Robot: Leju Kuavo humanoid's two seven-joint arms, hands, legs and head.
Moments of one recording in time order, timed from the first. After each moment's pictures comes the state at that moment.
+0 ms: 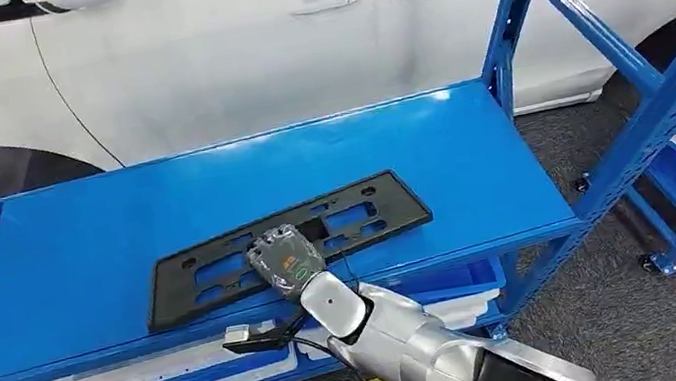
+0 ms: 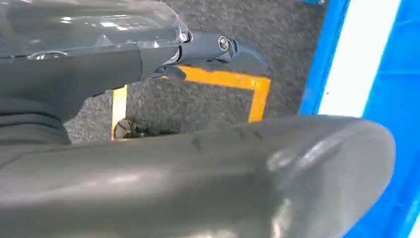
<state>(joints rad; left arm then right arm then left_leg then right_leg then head) -0.06 0.05 0.20 -0.20 0.25 -0.04 -0.49 -0.80 0.37 0.96 -0.38 1.36 -0.51 0.20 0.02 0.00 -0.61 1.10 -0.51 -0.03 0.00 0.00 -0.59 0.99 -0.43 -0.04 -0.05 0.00</state>
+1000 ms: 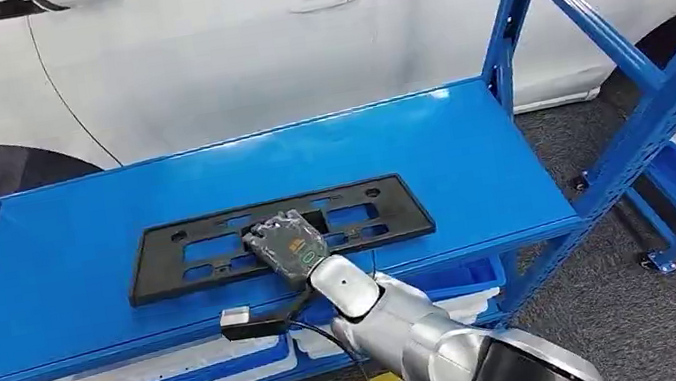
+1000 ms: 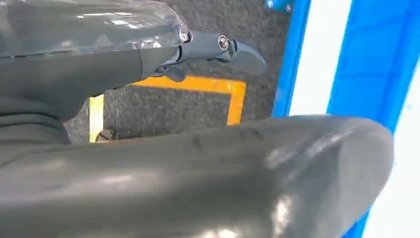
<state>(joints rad) -0.07 0.05 0.22 -0.20 0.19 -0.04 -0.58 -0.82 0.36 0.80 -0.38 1.15 -0.67 -0.07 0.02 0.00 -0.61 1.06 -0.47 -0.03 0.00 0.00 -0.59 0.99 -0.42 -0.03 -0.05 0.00</state>
